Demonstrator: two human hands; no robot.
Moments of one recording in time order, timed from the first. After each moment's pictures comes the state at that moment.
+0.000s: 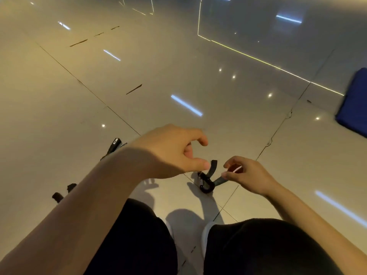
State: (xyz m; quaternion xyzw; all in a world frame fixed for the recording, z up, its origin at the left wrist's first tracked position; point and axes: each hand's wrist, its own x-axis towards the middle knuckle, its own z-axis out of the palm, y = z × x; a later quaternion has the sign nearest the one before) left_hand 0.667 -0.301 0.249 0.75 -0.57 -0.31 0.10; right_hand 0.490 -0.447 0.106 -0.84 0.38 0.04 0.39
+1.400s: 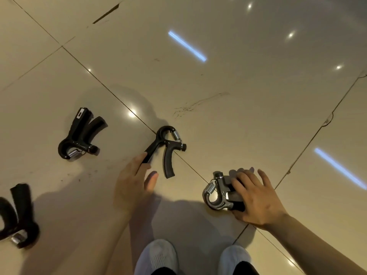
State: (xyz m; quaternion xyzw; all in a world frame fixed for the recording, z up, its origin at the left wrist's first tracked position) left_hand 0.782 -0.270 -0.160 0.87 -0.46 -0.09 0.17; right_hand 0.516 -0.476 -0.138 -0.97 0.18 0.15 0.07
